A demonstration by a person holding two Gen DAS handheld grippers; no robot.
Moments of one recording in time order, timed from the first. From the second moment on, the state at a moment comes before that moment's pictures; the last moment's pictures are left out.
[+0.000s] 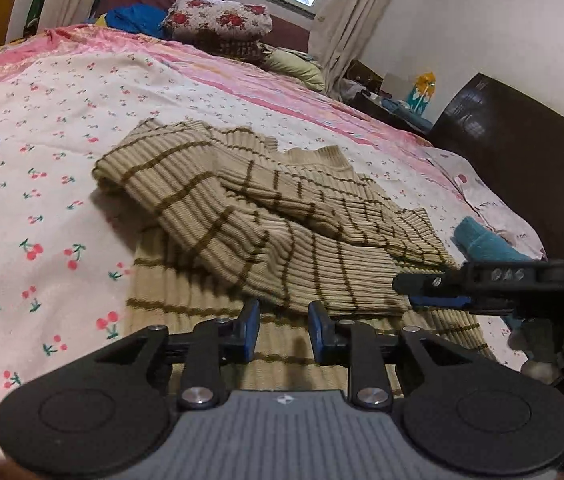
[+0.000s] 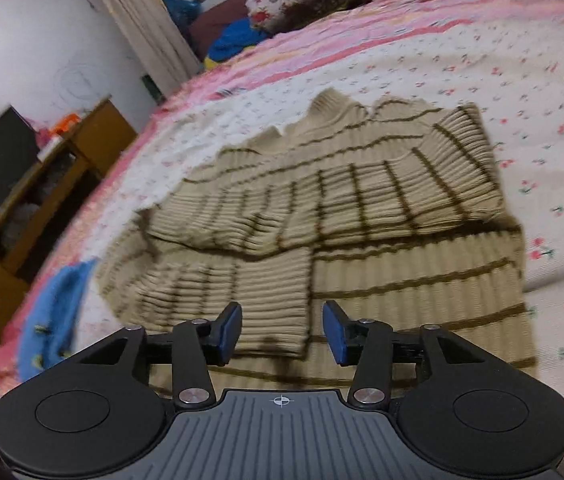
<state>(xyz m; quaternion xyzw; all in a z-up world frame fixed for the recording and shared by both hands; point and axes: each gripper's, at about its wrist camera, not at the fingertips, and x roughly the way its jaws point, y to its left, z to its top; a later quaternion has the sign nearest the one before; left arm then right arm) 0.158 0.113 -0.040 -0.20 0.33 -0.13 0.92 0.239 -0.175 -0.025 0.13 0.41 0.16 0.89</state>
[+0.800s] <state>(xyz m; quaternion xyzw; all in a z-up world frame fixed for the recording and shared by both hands) 0.154 0.131 0.004 -0.18 0.27 -0.06 0.94 0.275 -0.148 0.111 0.18 0.29 0.32 0.88</state>
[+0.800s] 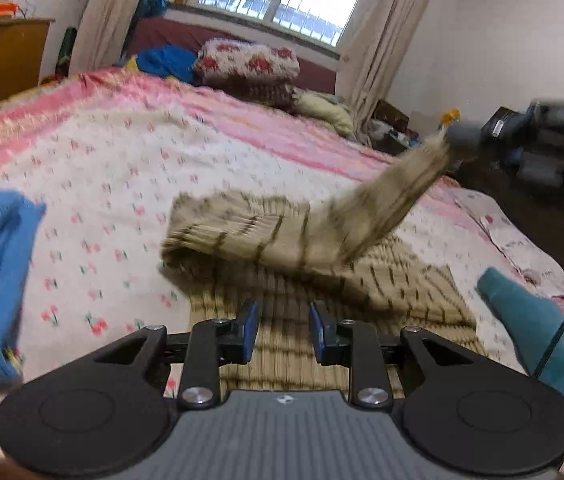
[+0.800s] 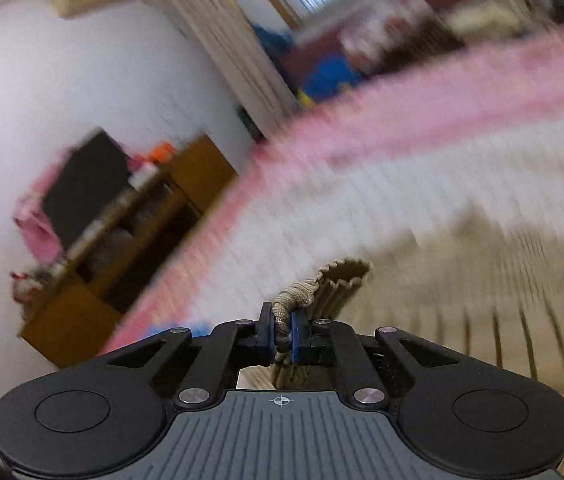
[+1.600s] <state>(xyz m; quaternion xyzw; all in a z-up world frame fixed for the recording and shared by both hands) 0.181 0.085 -0.013 -0.07 0.34 -0.10 0.93 0.282 -0.255 0.001 0.08 0.34 0.12 0.93</state>
